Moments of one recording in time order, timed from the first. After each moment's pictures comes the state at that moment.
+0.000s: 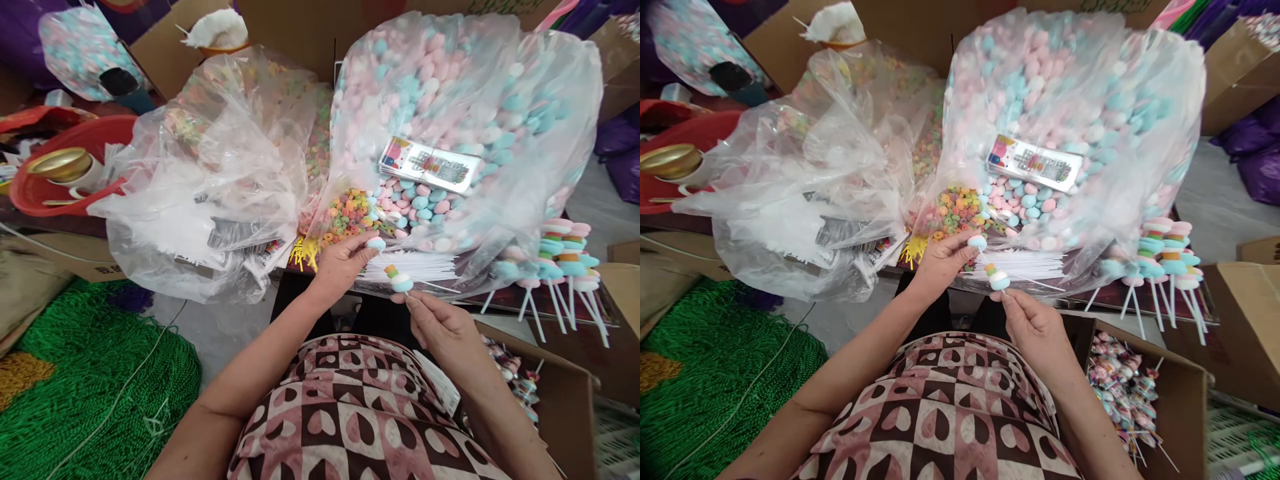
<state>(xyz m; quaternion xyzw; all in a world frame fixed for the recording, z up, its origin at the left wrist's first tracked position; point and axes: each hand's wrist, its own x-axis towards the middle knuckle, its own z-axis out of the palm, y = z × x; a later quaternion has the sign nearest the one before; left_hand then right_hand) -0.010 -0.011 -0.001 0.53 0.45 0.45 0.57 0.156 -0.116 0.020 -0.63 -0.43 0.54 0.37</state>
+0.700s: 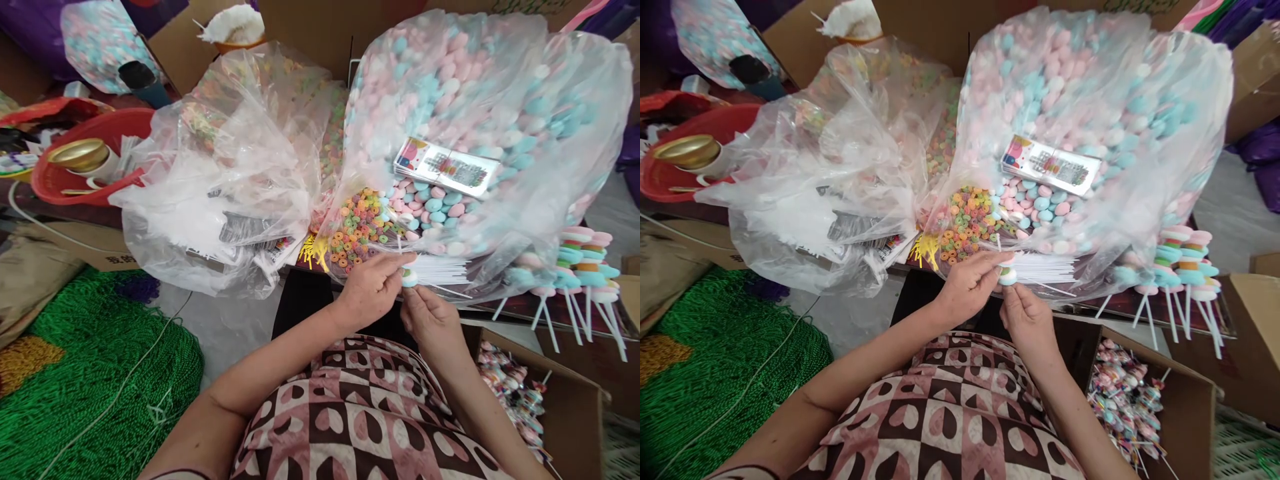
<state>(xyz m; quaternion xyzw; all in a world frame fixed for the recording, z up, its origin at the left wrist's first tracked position) 0.004 -0.043 0.010 0.70 0.41 0.40 0.43 0.132 -0.105 -0.003 -0.60 -0.41 0.52 0.45</state>
